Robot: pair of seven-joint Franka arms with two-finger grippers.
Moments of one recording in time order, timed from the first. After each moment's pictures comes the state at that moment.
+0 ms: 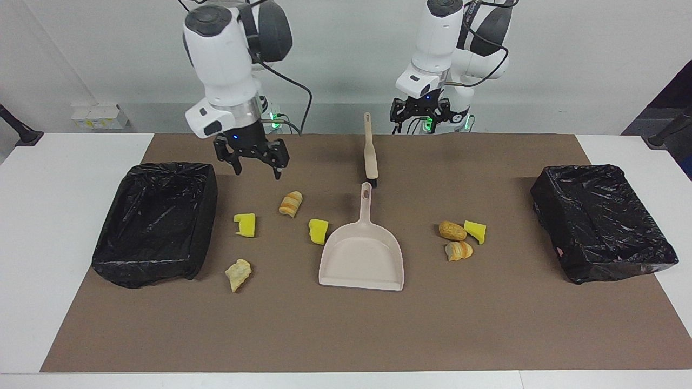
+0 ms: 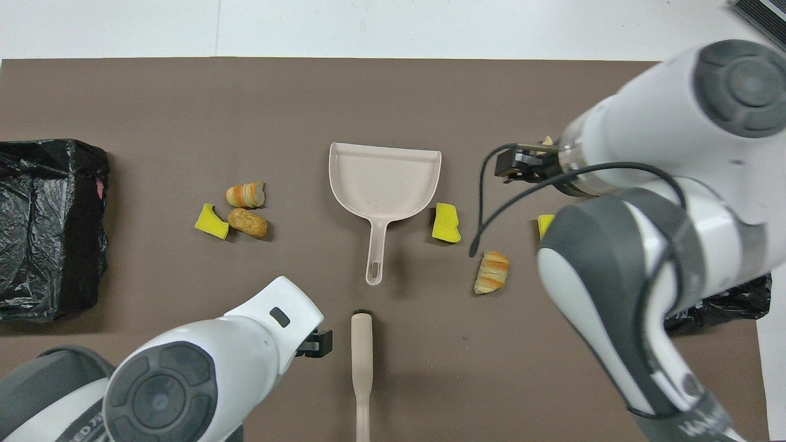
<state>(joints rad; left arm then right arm) -0.44 -0.34 -0.22 -2.20 -0.06 1.89 -0.56 0.23 0.21 0.12 -1.52 -0.04 1.79 0.57</state>
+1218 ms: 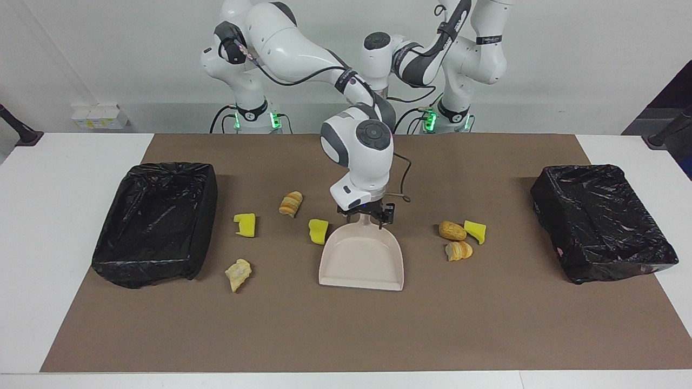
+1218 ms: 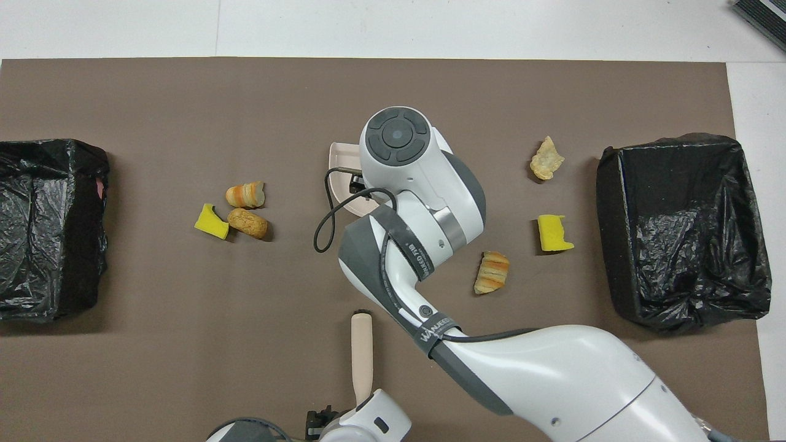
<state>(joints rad) -0.84 -0.26 -0.23 -2.57 -0.06 2.32 -0.91 0.53 0.64 0.12 -1.31 -0.08 1.94 0.90</state>
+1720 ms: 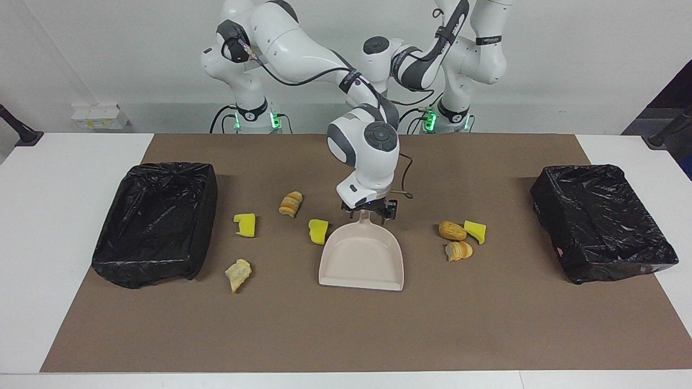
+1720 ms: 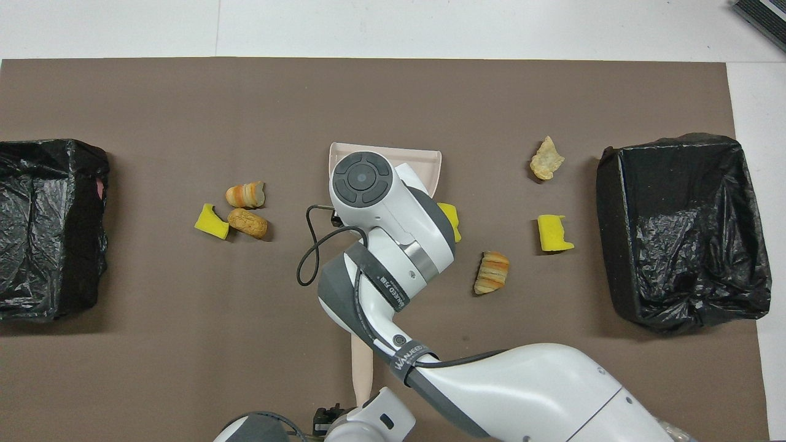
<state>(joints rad) -0.84 -0.24 -0.23 -2.57 -0.06 2.33 -0.91 0.54 0.61 0.12 -1.42 -0.07 1.98 0.90</state>
